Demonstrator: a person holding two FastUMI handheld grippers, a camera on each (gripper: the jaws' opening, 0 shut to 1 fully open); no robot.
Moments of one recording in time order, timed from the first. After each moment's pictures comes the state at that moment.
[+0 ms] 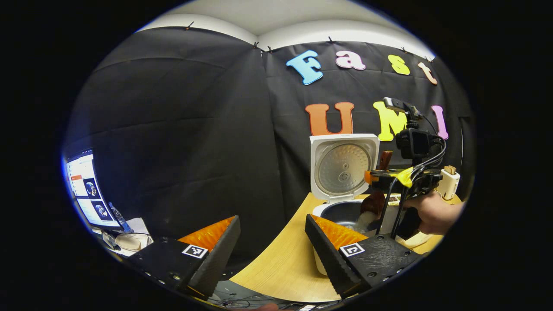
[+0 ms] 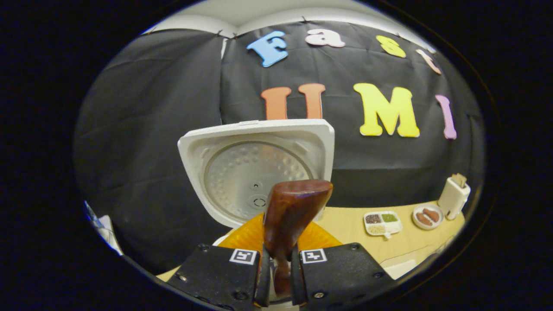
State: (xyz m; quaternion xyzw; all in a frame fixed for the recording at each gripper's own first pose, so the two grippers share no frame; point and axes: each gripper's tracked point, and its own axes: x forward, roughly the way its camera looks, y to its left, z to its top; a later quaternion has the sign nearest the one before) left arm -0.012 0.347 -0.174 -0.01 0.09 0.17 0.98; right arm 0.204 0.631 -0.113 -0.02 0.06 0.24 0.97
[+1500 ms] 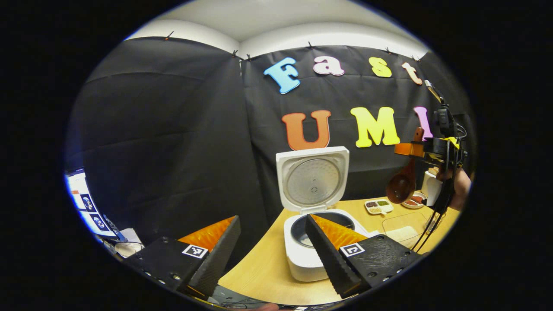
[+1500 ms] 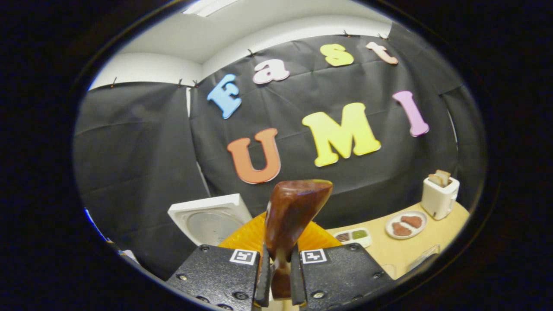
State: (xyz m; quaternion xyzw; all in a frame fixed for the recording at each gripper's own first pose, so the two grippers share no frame) left arm 0.007 0.264 -0.123 0.01 0.07 0.11 0.99; right arm 0.205 0.379 -0.020 0.16 0.00 0.19 0.97
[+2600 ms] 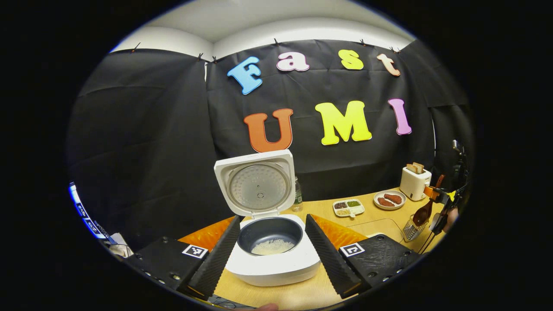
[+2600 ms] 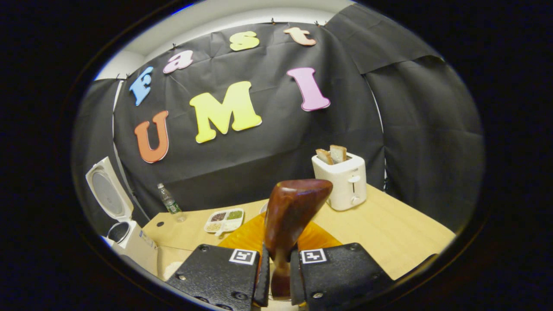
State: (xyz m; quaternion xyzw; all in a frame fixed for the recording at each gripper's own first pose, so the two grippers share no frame) left arm 0.047 0.142 -0.110 0.04 0.09 0.06 0.99; right arm 0.264 0.089 -0.228 0.17 0.08 0.01 0.98
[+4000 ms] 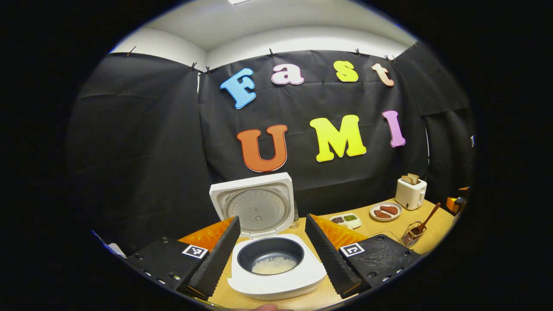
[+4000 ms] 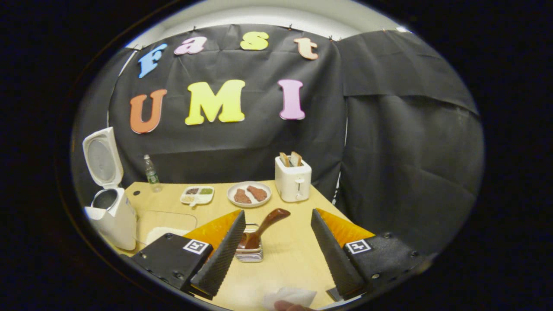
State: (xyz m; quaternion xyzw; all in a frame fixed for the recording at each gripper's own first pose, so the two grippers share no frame) left arm 0.081 0.162 -0.051 0.03 0.04 0.02 1.00; right arm 0.085 0.057 -0.147 0.03 0.11 -0.08 0.99
